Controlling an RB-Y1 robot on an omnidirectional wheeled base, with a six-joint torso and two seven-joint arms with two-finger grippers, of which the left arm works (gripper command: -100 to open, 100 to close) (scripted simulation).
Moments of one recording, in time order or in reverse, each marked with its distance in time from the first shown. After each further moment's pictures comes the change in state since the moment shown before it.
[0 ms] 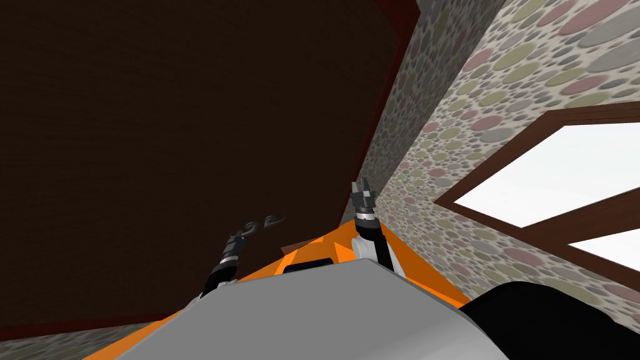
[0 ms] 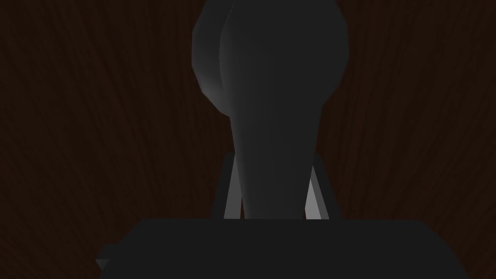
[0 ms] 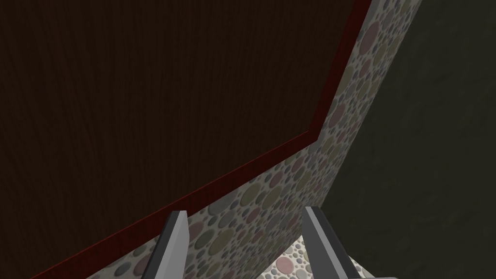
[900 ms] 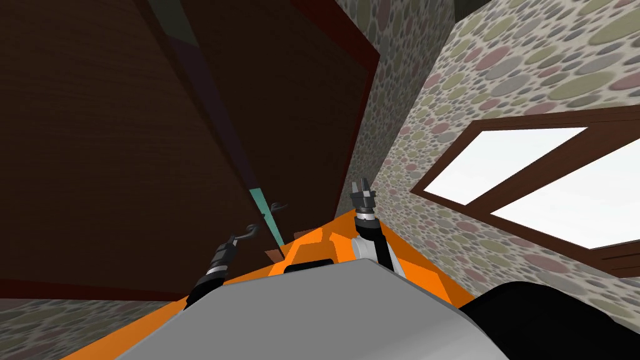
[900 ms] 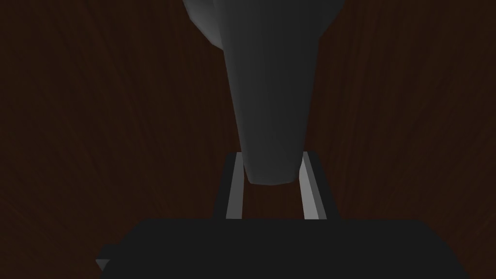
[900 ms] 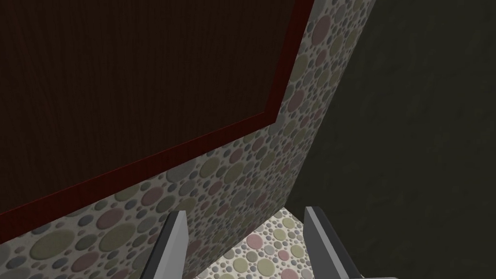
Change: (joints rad) arm 0.048 0.067 -0.030 0.035 -0.019 -0.058 0.067
